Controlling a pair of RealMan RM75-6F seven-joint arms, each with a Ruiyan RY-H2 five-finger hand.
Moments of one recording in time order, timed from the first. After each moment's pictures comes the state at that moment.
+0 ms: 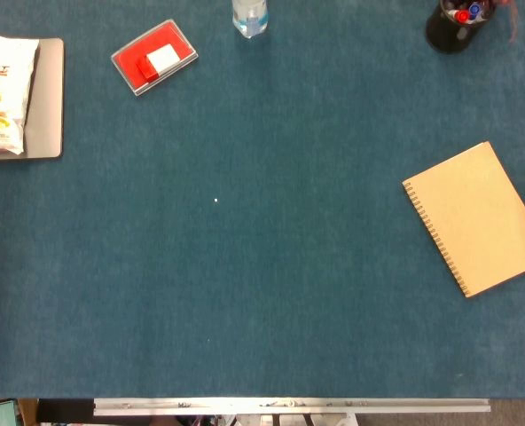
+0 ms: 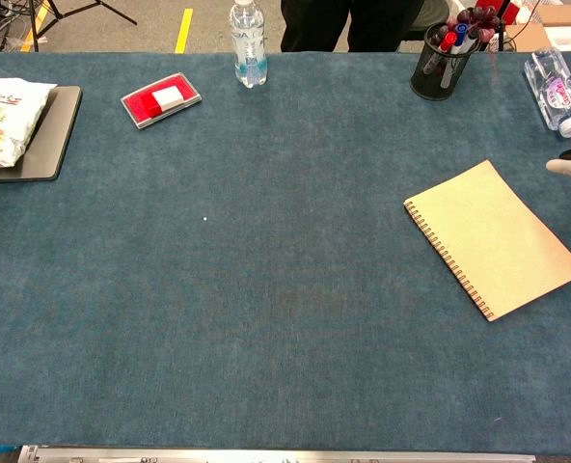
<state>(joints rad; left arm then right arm) -0.06 -1.17 -0.05 -1.51 1.56 1.60 -0.24 0.27 -1.39 -0.13 -0.73 -1.90 1.51 -0.02</state>
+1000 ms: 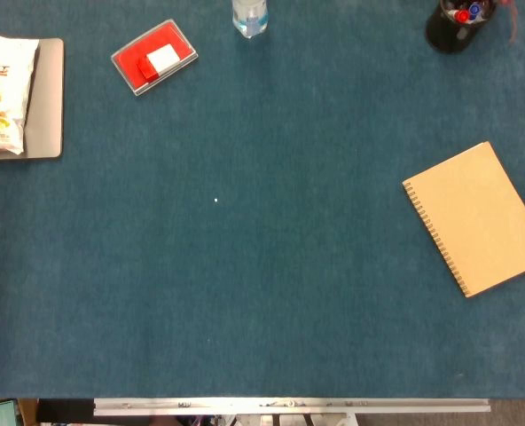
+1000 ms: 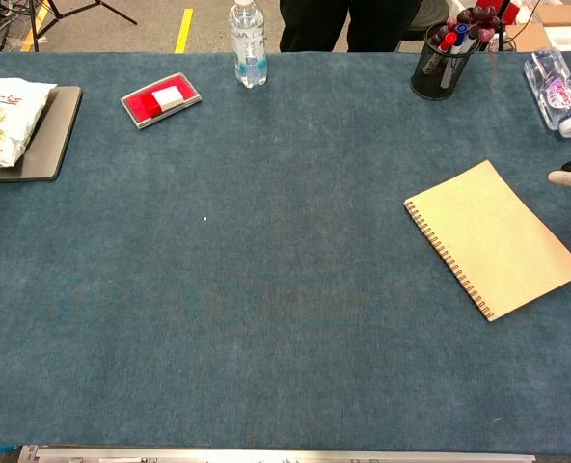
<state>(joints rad) -0.06 -1.17 -0.05 -1.51 1.55 1.59 -0.24 0.27 -1.43 -0.16 -0.65 -1.86 1.52 0.00</state>
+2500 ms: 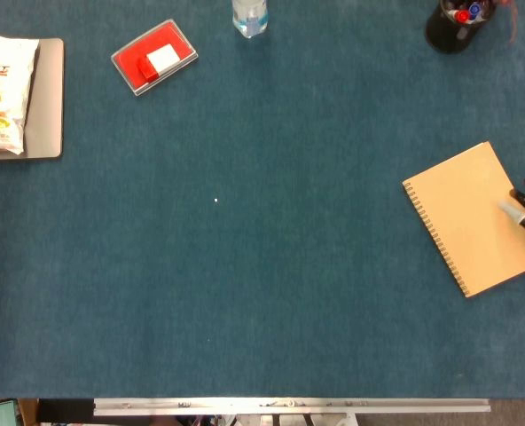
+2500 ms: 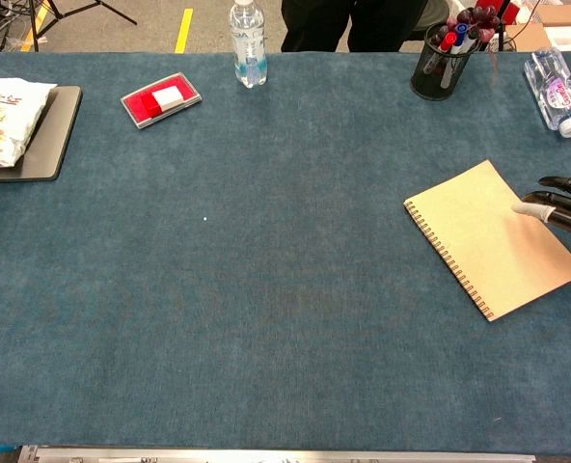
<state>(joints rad) -0.06 -1.17 -0.06 -1.51 1.55 1.59 -0.25 0.28 -1.51 -0.22 -0.62 -1.89 1.51 0.02</state>
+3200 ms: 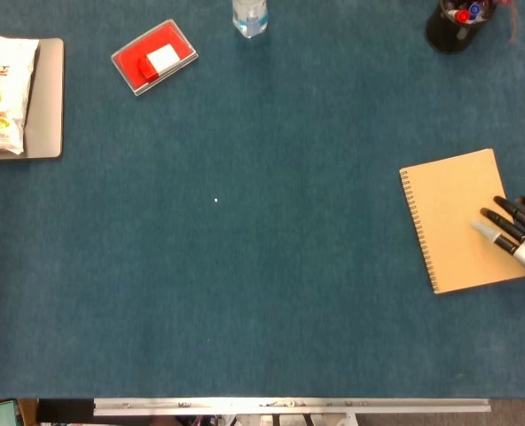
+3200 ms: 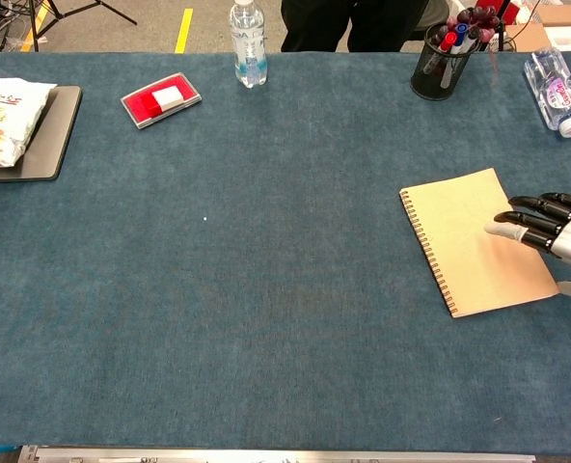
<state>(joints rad) -0.06 -1.16 -0.06 -1.51 1.55 1.59 -0.25 0.29 -1.54 -0.26 -0.65 -1.93 1.54 0.04</state>
